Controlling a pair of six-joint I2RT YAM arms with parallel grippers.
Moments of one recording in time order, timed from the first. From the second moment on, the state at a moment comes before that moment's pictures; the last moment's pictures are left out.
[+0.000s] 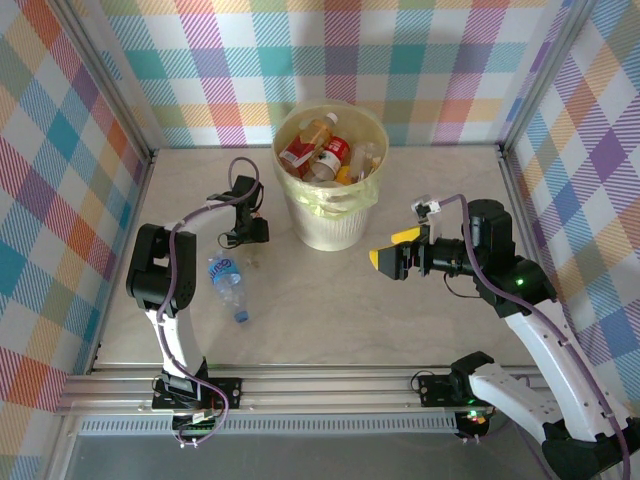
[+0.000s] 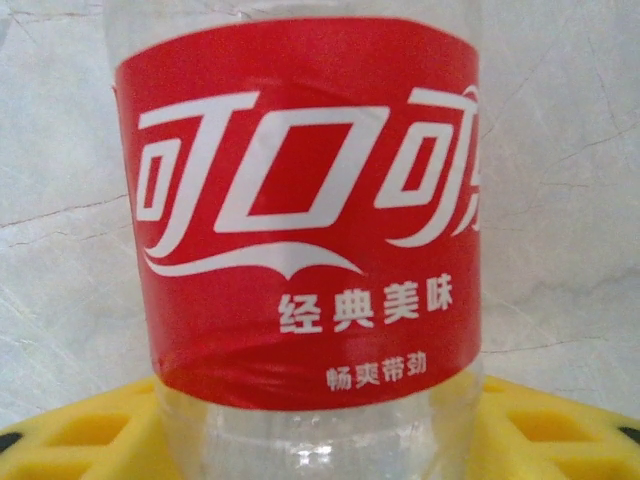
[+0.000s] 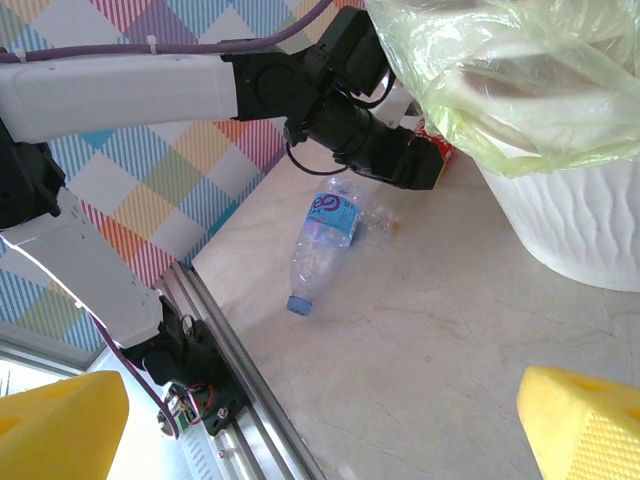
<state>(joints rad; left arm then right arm) -0.25 1.90 1.30 -0.63 -0.11 -0.34 0.41 0.85 1.06 -0.67 -0.68 0.29</state>
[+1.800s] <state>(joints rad) -0.28 1.38 1.69 -0.71 0.40 -0.13 0.41 0.67 0.95 -0.43 -0.69 0.37</state>
